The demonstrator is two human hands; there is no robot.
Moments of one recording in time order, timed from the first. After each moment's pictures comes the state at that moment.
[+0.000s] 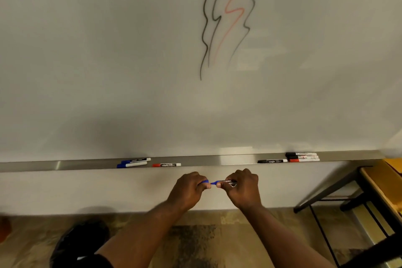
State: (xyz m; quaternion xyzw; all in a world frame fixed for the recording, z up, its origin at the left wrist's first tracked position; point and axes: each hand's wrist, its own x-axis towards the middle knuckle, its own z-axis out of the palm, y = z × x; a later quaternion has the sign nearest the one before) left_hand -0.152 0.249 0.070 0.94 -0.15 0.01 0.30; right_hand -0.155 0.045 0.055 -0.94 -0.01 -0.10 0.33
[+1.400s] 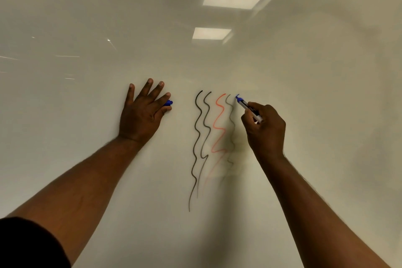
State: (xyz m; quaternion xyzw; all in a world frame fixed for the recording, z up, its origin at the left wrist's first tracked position) left_hand 0.102 0.322 0.538 0.73 -0.26 0.63 0.07; right_hand 0.023 0.014 0.509 -0.68 -0.08 -0.63 0.38
